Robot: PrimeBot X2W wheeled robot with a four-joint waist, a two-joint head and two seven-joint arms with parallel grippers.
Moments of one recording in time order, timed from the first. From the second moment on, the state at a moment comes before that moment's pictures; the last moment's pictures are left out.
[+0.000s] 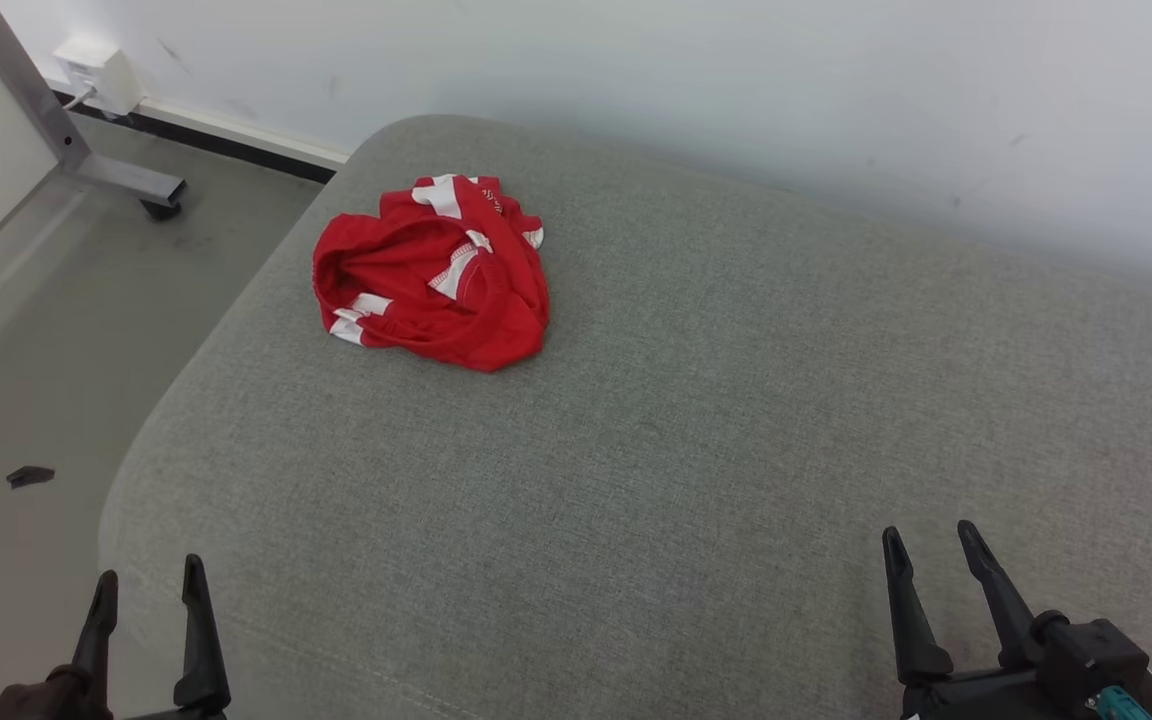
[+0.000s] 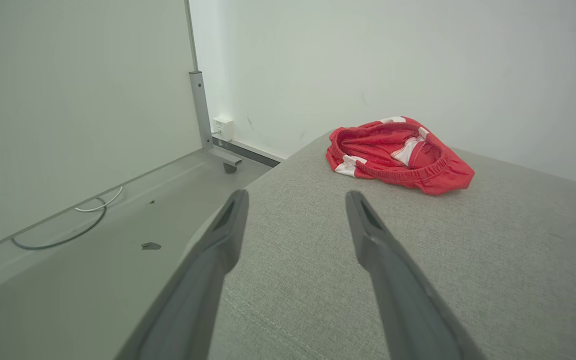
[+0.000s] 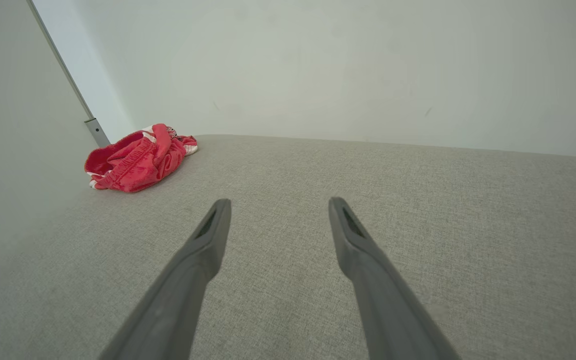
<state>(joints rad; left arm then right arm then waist) -0.01 0.05 0.19 0.17 -0.14 -0.08 -0.26 -0.02 -0.11 0.07 0.21 0.22 0.13 -0.26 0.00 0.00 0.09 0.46</state>
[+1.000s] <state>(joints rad) -0.58 0.20 0.25 0.27 -0.23 -0.12 -0.26 -0.16 -0.19 0.01 0.13 0.18 0.13 -0.26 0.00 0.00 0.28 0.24</state>
